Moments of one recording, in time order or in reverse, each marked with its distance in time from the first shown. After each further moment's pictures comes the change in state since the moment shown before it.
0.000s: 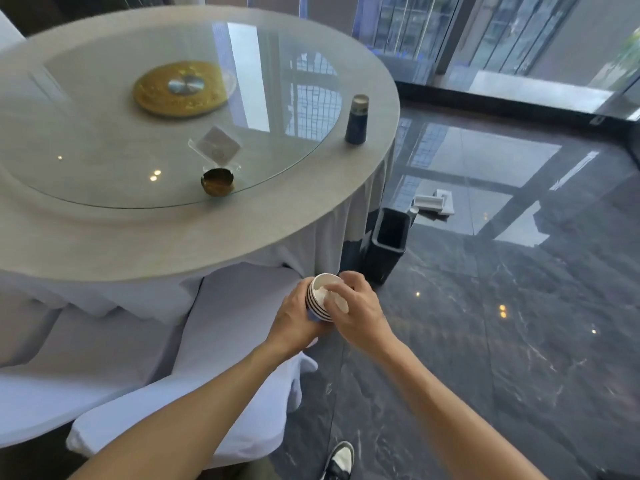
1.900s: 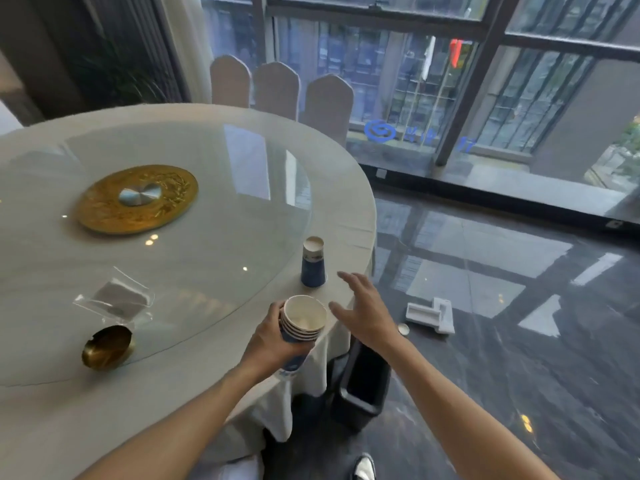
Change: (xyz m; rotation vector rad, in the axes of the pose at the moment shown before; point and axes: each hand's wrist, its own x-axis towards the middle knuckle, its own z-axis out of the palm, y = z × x) left_hand 0.427 0.175 0.019 -0.062 0.142 -0.049; right_hand 0.464 0.144 -0.223 -0.031 -0.047 -0.023
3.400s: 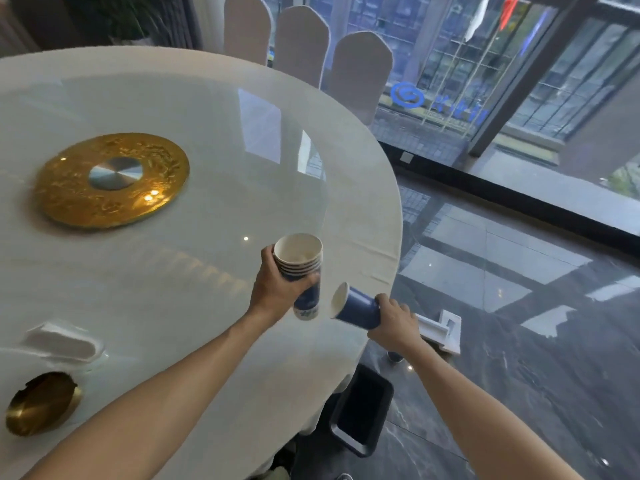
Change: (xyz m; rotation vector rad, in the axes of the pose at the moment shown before) left_hand 0.249 0.051 -0.030 -0.226 0.269 -0.071; right_hand 0.222 0.105 0.007 -0.569 -0.355 0.278
